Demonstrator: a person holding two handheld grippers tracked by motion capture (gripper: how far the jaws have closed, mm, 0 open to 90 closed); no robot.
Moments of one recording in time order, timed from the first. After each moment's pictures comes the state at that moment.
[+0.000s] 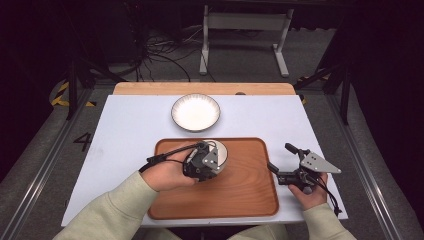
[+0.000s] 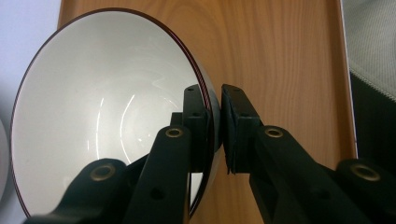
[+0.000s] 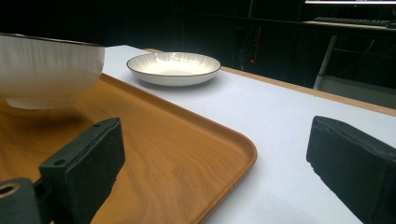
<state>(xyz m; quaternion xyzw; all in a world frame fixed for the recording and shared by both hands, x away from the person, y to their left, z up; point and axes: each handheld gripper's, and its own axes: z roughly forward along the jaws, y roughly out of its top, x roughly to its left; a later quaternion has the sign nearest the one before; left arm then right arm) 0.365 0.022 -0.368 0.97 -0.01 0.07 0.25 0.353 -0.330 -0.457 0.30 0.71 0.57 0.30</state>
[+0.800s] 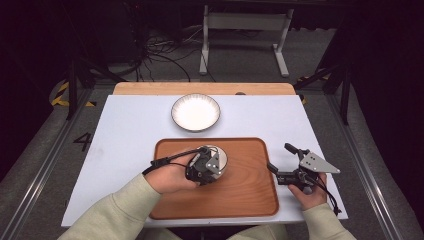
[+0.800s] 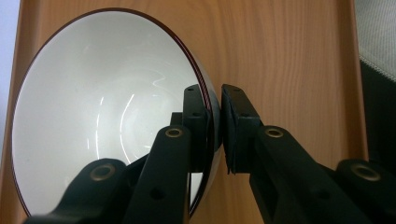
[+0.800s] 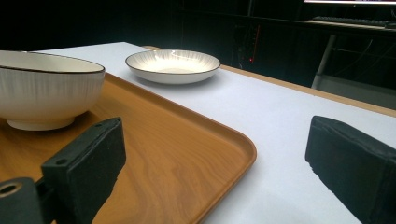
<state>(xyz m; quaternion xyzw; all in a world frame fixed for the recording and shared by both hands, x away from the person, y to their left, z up) 0.366 0.017 -0.386 0.97 -0.02 0.06 0.23 0.353 -0.328 -0.457 0.30 0.71 0.56 0.30</state>
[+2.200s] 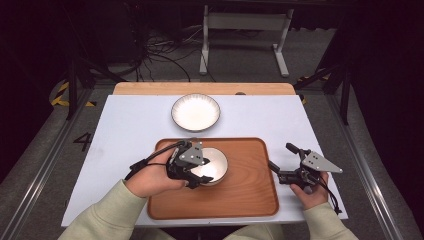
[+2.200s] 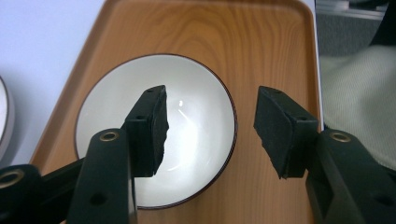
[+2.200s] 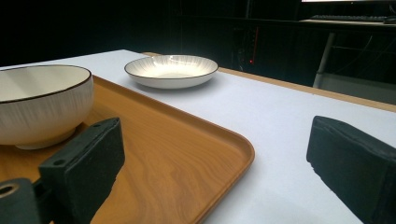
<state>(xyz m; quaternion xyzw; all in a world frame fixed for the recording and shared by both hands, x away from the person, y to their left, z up) 0.356 0.062 -0.362 0.92 0.07 0.06 0.38 0.354 -0.333 -0.457 0.31 0.70 0.57 0.29</state>
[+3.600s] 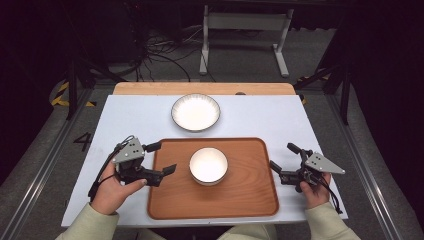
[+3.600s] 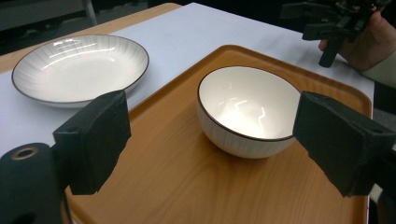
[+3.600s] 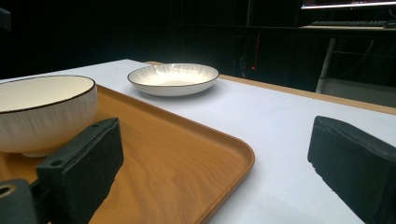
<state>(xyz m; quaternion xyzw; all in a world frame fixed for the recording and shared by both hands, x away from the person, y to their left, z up) 0.345 0.176 -0.392 0.79 0.27 0.13 0.54 0.353 -0.337 -0.458 0.31 0.69 0.59 0.29</state>
